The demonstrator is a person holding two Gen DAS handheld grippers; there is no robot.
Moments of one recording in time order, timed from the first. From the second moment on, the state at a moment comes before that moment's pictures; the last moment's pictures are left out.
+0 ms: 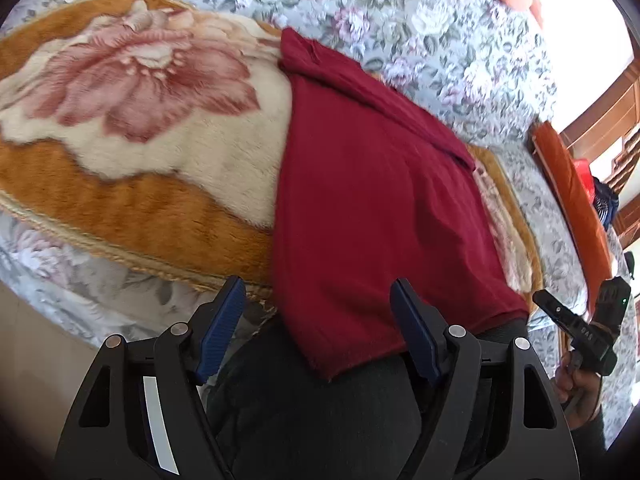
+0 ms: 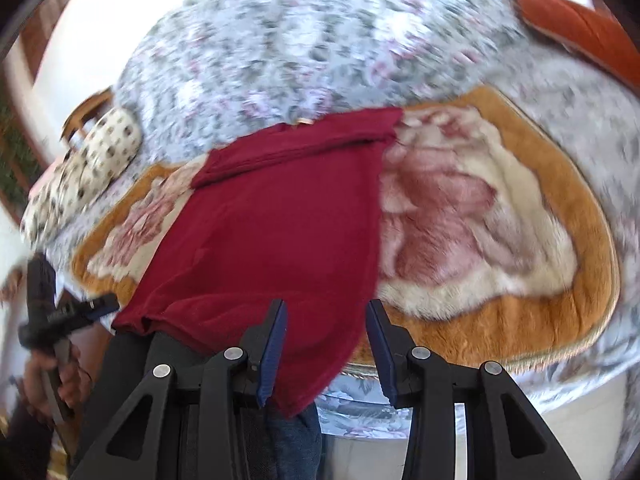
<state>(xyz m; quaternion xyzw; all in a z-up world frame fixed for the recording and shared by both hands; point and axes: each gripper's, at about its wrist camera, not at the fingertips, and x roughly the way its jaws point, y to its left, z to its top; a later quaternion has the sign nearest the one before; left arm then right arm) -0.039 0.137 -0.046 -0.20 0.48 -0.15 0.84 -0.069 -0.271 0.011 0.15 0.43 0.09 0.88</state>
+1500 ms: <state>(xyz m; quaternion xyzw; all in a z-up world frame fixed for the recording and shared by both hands) -0.056 0.150 -0.030 -0.28 0.41 -0.23 0.84 -0.100 -0.283 0.037 0.29 0.37 0.23 0.85</state>
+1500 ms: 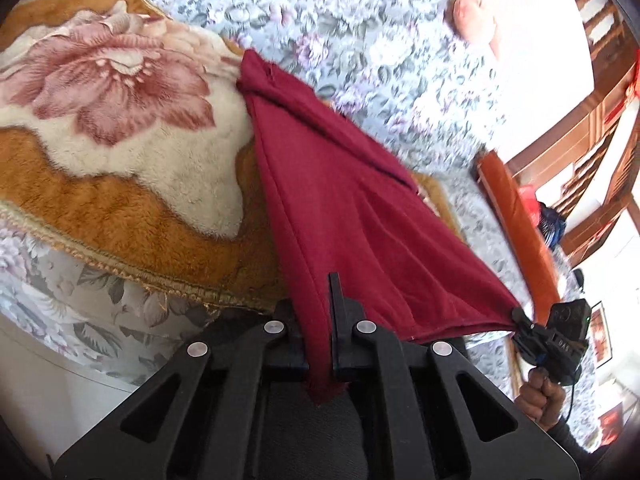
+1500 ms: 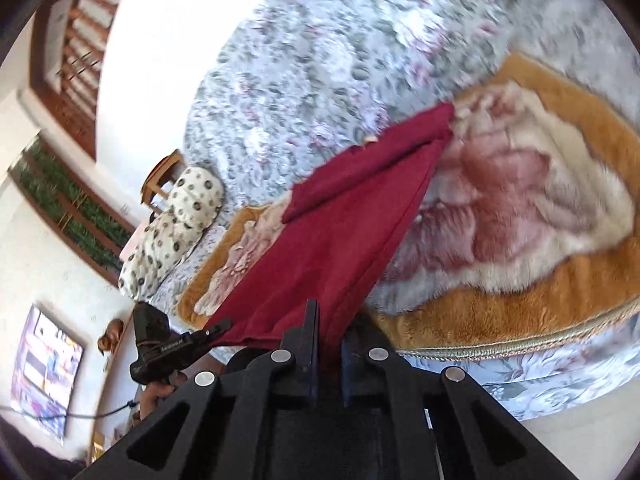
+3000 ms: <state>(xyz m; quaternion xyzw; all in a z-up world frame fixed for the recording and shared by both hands) 0.261 0.105 0.000 -0.24 0.45 -0.17 0.84 0.184 -0.326 0.026 0.35 0.35 0.17 0.85</state>
